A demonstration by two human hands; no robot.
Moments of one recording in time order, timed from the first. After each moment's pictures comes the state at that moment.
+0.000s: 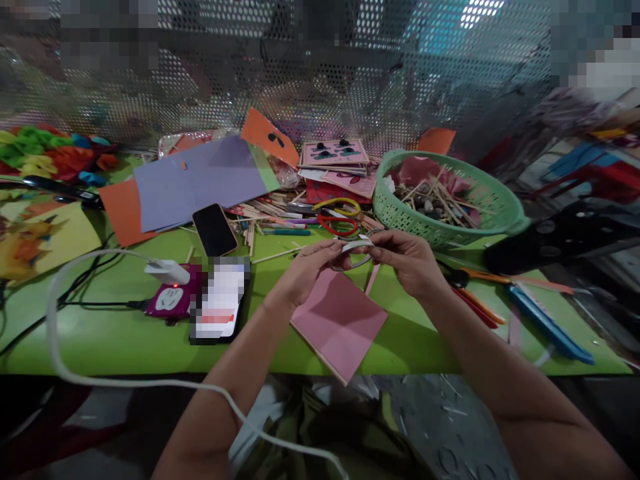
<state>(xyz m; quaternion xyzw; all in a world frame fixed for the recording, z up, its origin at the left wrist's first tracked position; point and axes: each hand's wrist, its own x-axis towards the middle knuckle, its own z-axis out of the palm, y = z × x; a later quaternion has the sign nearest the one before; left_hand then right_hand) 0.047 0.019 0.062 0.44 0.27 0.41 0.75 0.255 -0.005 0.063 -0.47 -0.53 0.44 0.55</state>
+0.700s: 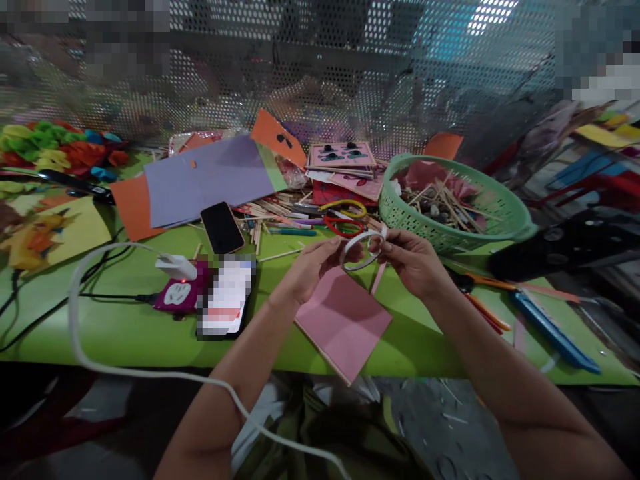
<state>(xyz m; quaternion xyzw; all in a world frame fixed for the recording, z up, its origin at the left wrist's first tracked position) 0.046 0.020 0.055 0.41 0.26 0.44 0.76 0.260 0.002 0.059 -0.47 -0.45 0.51 0.56</state>
